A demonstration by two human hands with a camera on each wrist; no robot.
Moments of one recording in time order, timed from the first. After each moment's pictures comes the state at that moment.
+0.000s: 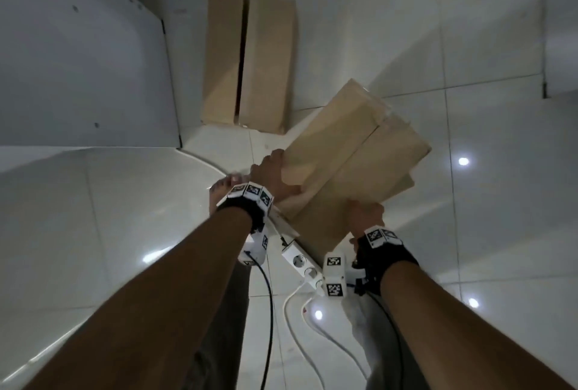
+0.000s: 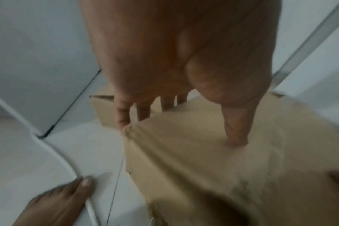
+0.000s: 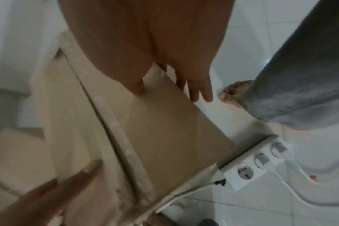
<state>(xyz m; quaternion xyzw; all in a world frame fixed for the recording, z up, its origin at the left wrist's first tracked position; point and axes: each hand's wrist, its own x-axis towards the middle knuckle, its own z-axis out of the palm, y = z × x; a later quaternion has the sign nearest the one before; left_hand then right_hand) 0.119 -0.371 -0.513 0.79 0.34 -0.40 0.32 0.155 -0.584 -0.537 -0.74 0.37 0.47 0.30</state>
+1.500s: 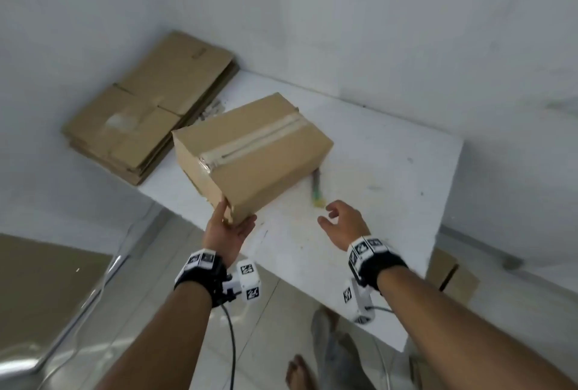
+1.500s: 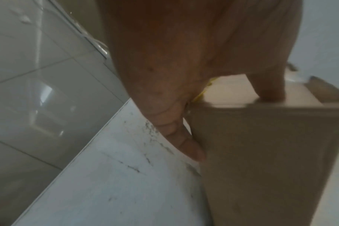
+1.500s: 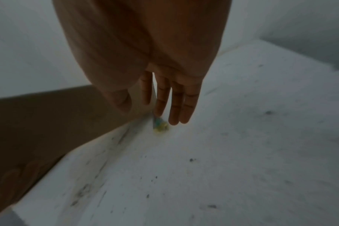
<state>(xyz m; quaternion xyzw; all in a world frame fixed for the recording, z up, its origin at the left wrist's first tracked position) -0.285 0.153 0.037 0.26 0.58 0.38 0.67 -0.036 0.067 0.014 -0.79 -0.41 0.38 0.24</state>
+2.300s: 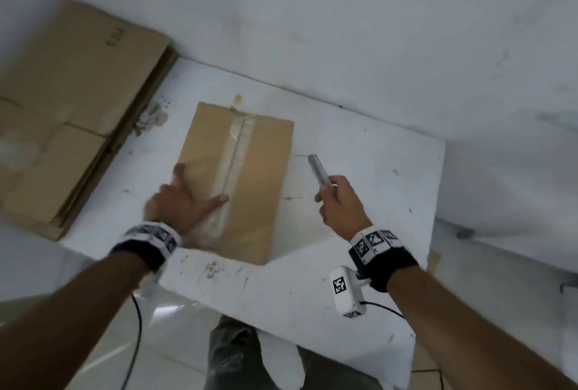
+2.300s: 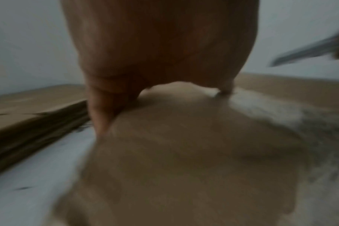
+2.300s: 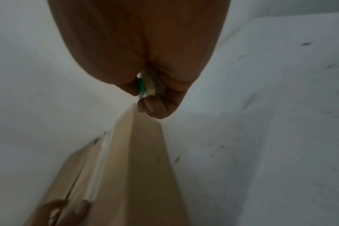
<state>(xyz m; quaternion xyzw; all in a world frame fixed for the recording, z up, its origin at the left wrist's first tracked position) -0.251 0.364 0.040 0.76 0.61 -0.13 0.18 0.017 0.186 0.027 -0.78 -0.26 0.41 0.40</state>
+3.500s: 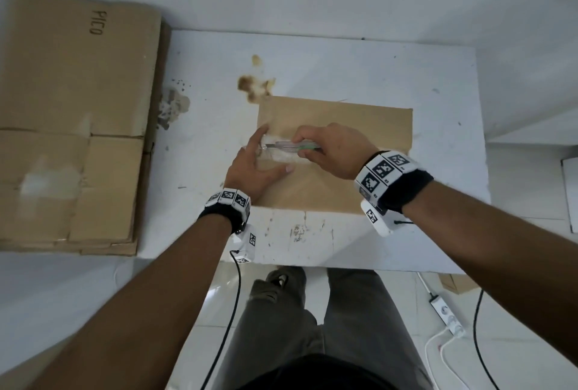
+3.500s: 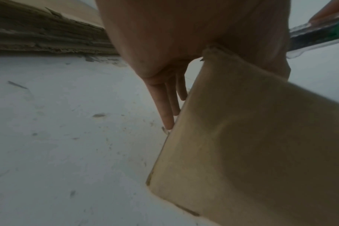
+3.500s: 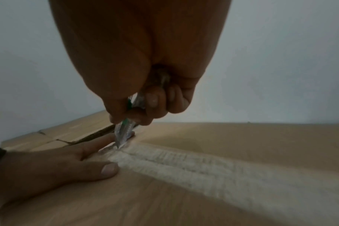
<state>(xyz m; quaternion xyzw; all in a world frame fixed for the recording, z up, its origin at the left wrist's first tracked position) -0.289 0.422 -0.013 0.76 0.41 -0.01 0.50 -0.115 0.291 0.076 -0.80 -0.53 0.25 0.12</state>
